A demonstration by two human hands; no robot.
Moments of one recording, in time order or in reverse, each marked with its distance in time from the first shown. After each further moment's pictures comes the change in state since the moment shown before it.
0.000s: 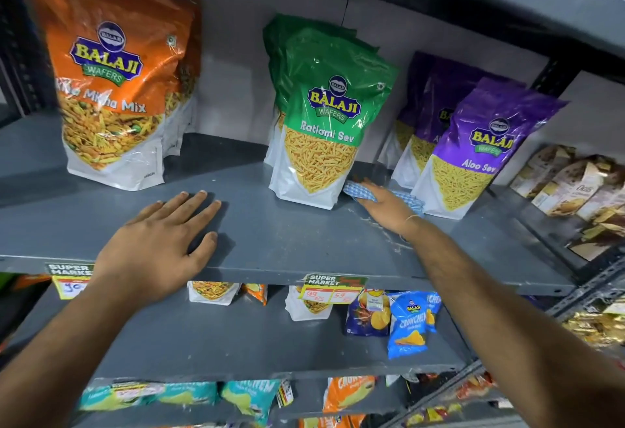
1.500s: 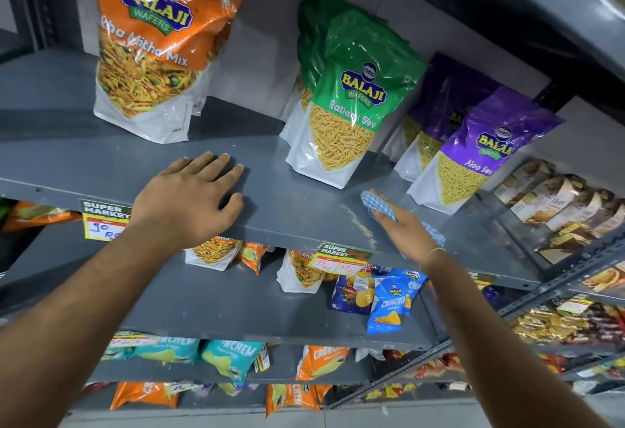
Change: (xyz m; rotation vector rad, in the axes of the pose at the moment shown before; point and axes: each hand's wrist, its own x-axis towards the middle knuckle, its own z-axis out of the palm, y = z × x) left_hand -0.002 0.001 0.002 -0.006 0.037 -0.011; right_hand -0.107 -0.035 0.009 0.105 0.037 0.140
